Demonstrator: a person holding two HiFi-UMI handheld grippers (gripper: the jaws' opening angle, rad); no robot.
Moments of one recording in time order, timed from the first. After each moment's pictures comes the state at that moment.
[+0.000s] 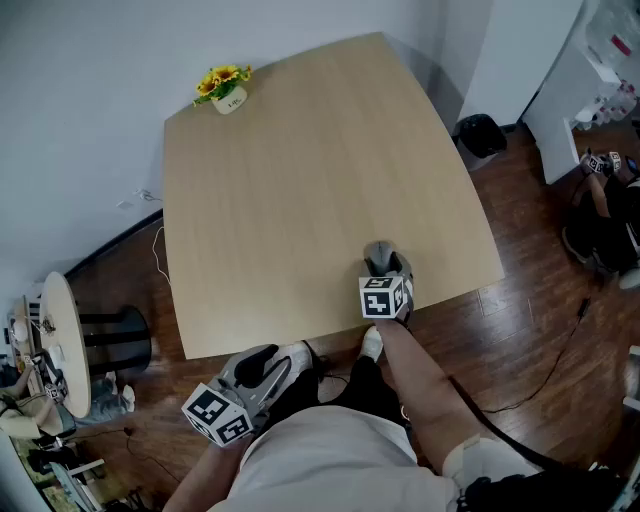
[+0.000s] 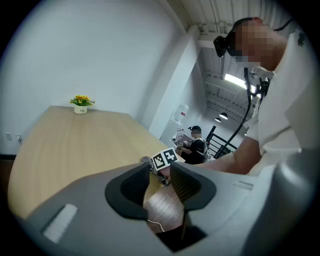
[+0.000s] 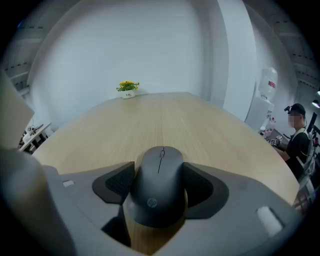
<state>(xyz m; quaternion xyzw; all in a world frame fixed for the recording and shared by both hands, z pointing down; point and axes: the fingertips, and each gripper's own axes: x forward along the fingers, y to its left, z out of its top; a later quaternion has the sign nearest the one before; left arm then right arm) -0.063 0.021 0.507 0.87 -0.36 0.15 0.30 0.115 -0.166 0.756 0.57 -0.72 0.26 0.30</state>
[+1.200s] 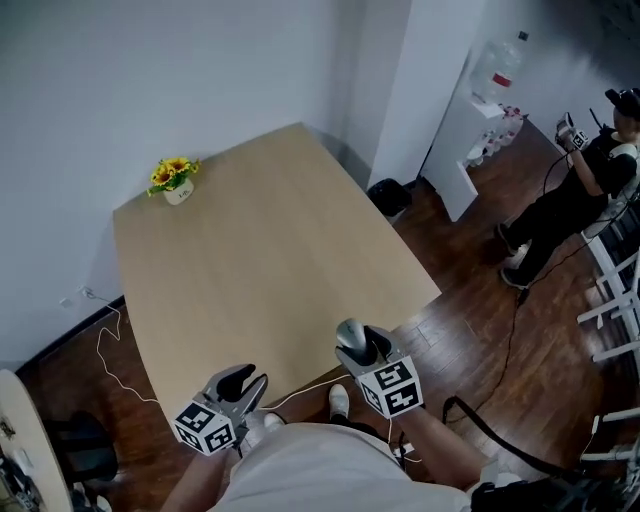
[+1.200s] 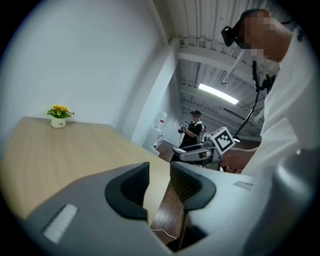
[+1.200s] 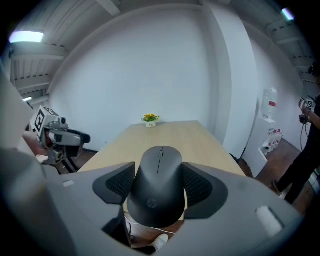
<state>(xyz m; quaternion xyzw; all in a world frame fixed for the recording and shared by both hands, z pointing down) -0.134 -0.018 0.482 0.93 -0.24 0.10 0.24 0.055 -0.036 0.510 0.53 -0.78 0.22 0.23</state>
